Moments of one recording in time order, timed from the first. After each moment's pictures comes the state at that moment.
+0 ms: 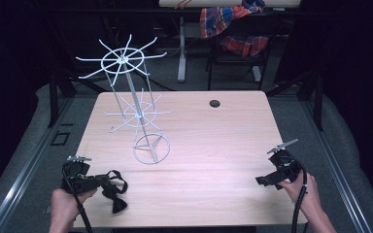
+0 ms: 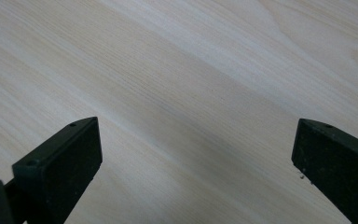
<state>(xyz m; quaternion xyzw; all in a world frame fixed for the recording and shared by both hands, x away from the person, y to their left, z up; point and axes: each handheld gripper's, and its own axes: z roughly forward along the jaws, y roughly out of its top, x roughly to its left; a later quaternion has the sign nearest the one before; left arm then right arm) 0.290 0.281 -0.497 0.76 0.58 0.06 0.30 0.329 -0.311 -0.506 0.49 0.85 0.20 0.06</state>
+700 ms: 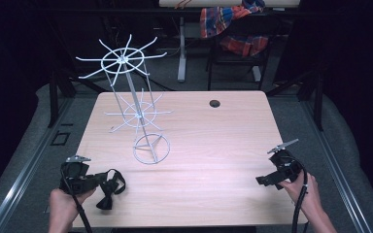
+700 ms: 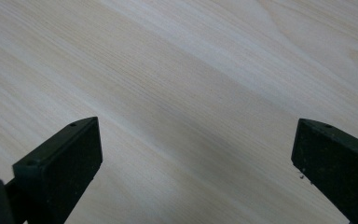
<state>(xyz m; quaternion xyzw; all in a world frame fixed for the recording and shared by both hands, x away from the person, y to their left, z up) 0.283 0.279 -0.487 0.76 0.56 0.09 0.31 0.329 -0.311 -0.506 0.49 0.84 0.20 0.07</state>
